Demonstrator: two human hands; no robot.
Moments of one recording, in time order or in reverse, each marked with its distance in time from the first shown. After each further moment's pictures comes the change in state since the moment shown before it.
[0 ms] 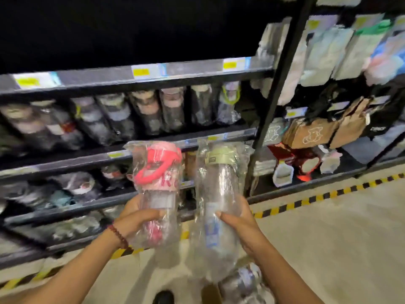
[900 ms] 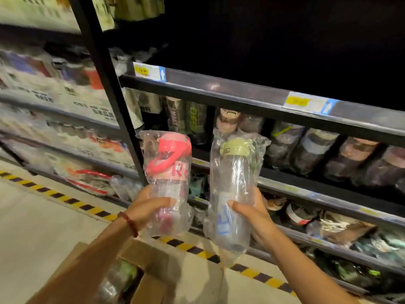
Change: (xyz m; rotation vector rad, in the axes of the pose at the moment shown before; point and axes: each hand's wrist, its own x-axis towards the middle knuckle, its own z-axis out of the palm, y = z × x) left_hand -0.080 -0.001 -0.445 -0.188 0.518 0.055; right_hand 0.120 0.014 0.478 -0.164 -0.531 0.068
